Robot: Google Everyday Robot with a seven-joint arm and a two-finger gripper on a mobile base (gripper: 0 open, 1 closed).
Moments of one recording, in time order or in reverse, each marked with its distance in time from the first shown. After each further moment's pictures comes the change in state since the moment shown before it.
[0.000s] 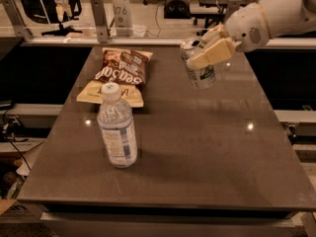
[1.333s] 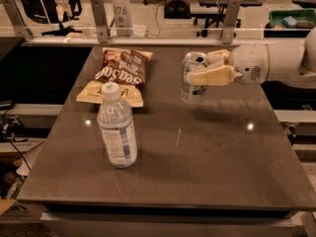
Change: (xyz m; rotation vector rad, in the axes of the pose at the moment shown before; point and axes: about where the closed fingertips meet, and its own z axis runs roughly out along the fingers) arm 0.029 0.016 0.009 0.042 -0.355 0.057
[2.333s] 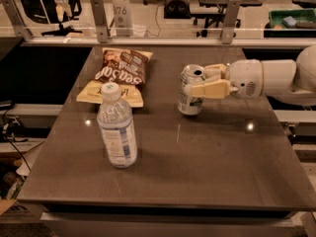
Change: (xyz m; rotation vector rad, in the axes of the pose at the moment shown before) arm 0.032 0.004 0.008 -0.008 -0.047 0.037
